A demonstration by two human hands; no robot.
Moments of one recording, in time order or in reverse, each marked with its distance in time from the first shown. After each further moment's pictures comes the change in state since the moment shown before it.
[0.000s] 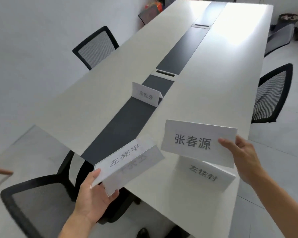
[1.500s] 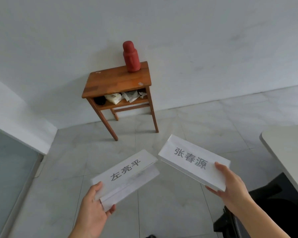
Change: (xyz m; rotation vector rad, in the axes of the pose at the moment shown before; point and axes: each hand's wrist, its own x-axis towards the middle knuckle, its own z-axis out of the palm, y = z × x) left_hand -0.176 0.300 -0.696 -0.551 0.858 0.348; right_hand -0.213 0.084 0.922 -0.131 -0.705 0.601
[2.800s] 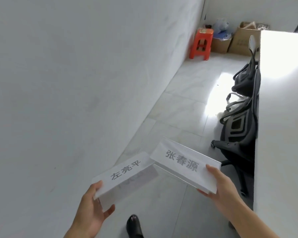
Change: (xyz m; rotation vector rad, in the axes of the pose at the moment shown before) left_hand 0.445 0.146 0.865 0.707 -0.778 -0.239; right_hand 0.470 -0.454 -0.108 0.594 0.698 -0.265
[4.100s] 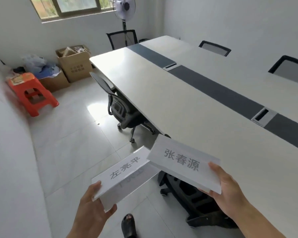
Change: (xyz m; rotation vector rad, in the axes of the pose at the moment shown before) left_hand 0.495 0.232 0.761 0.643 -0.854 -0.349; right_hand 0.412 -0.401 -0.055 0.624 0.753 -0.371
